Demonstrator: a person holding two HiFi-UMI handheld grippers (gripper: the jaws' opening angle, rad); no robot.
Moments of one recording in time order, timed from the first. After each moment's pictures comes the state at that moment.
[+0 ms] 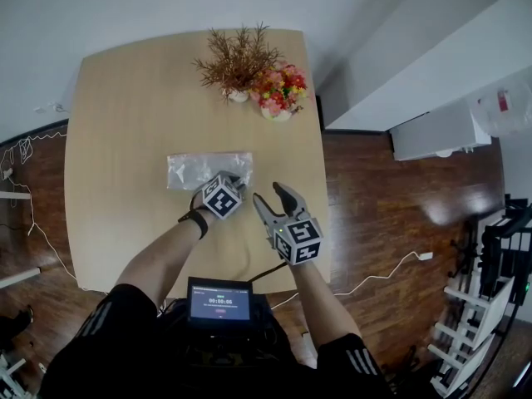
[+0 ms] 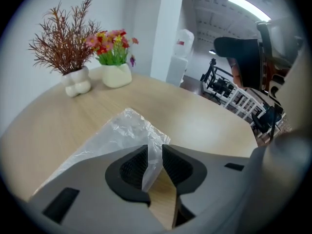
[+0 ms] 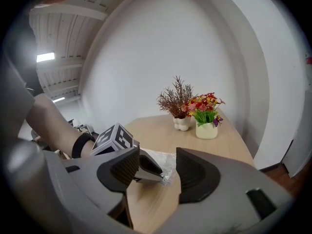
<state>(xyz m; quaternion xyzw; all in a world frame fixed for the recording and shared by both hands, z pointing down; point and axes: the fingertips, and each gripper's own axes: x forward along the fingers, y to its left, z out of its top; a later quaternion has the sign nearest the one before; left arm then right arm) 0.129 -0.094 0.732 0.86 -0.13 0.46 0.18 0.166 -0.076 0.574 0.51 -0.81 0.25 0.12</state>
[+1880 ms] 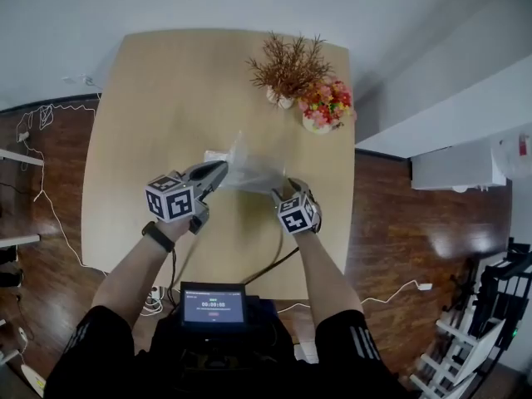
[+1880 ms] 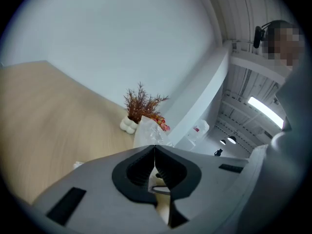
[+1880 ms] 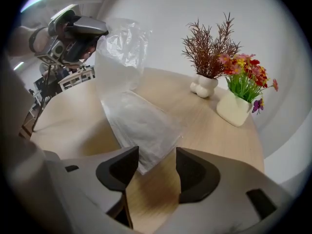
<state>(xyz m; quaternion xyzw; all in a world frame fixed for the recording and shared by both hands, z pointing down) -0.021 -0.160 0.547 0.87 -0.29 0.05 0.39 0.137 -0.115 0.736 0.41 -0.78 0.20 0.42</state>
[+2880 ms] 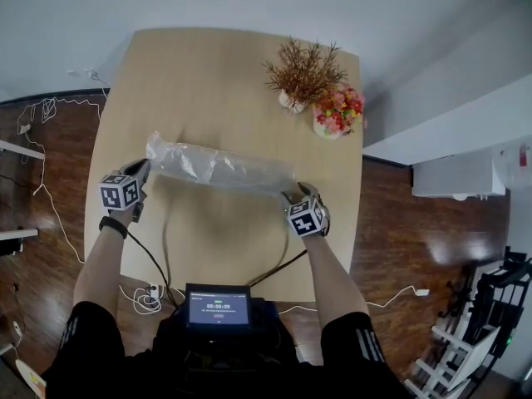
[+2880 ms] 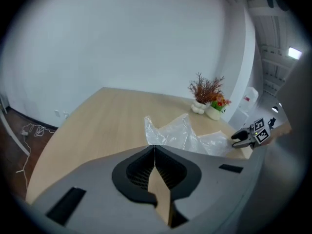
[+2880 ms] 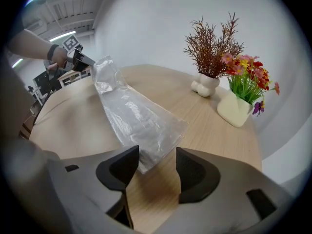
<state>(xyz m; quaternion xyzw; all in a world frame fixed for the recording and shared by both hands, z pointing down) -0.298 -0.185 0.642 0.77 -0.50 0.25 0.31 0.139 -0.113 0.736 0.41 -0.77 0.20 0.44</state>
